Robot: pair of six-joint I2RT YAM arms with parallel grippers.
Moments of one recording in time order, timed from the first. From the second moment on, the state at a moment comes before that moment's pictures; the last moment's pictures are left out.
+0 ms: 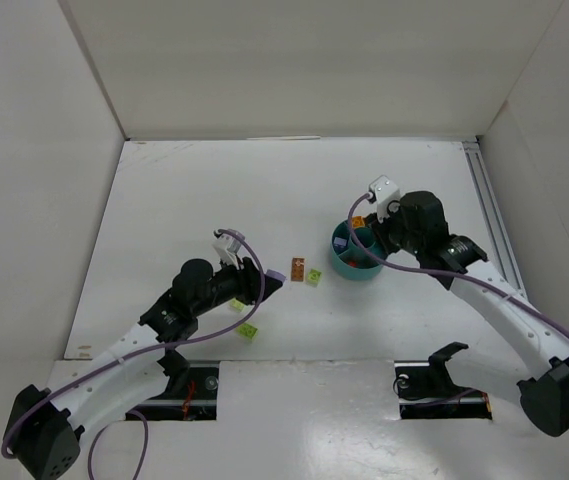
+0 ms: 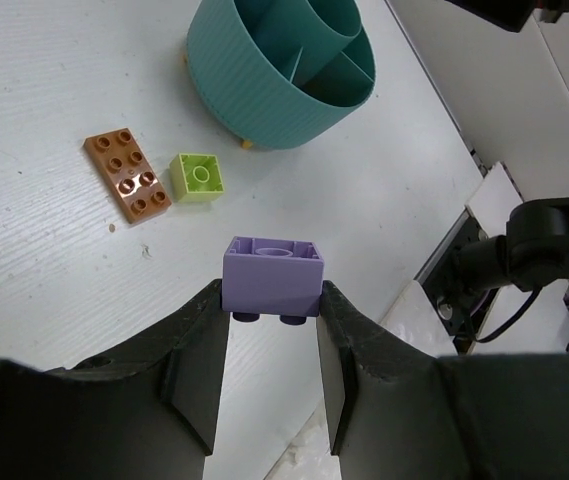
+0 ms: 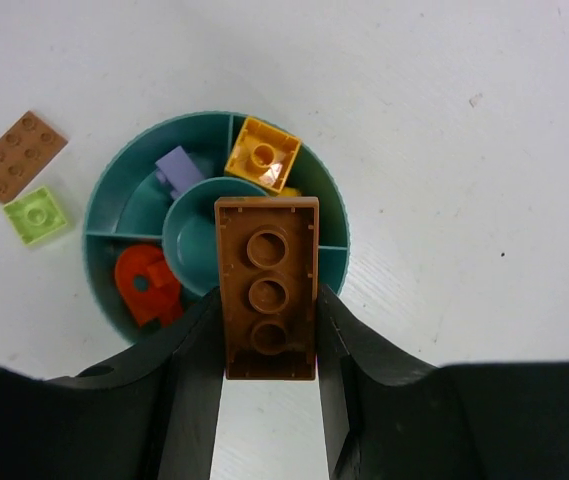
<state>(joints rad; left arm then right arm) -0.67 0.70 0.34 0.10 0.27 -0.59 0.49 1.08 0.96 -0.48 0.05 -0.26</state>
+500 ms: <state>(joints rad) -0.67 0.72 0.35 0.09 0.24 -0.59 0.43 1.09 0.81 -0.15 -0.13 -0.26</state>
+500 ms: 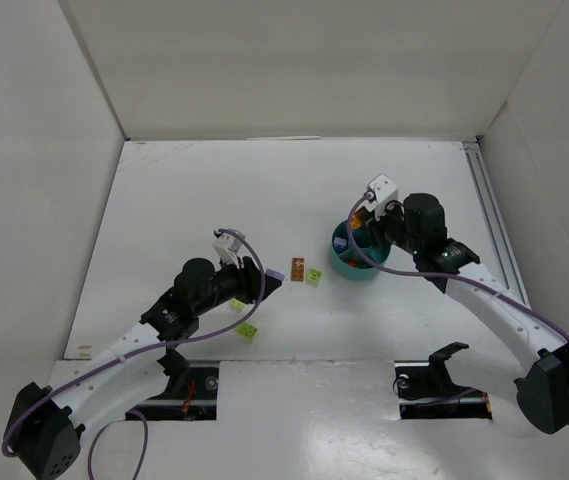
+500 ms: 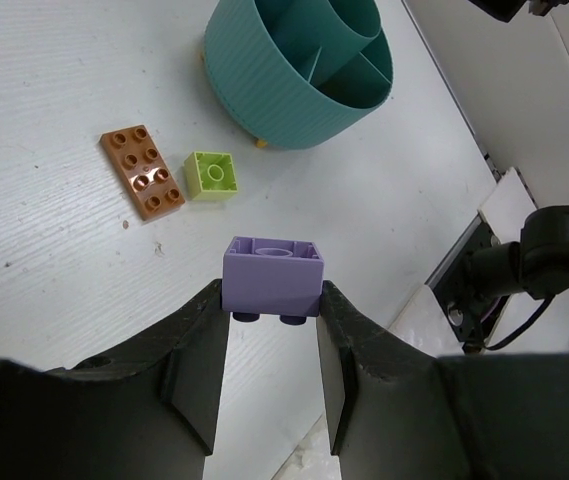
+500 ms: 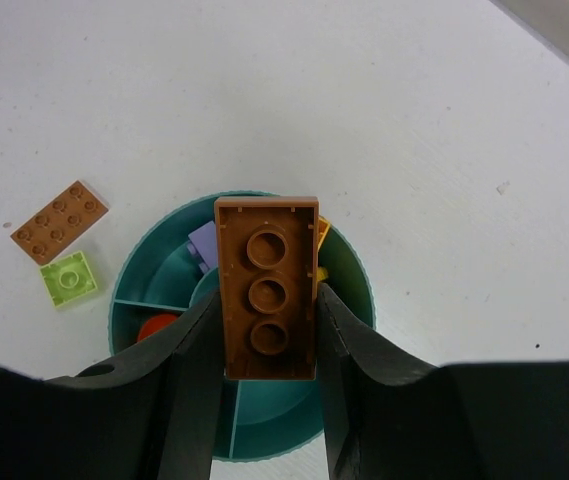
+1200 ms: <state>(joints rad) -0.67 0.72 0.36 0.08 0.21 -0.59 0.40 1.14 0.74 -0.06 -0.18 -0.25</state>
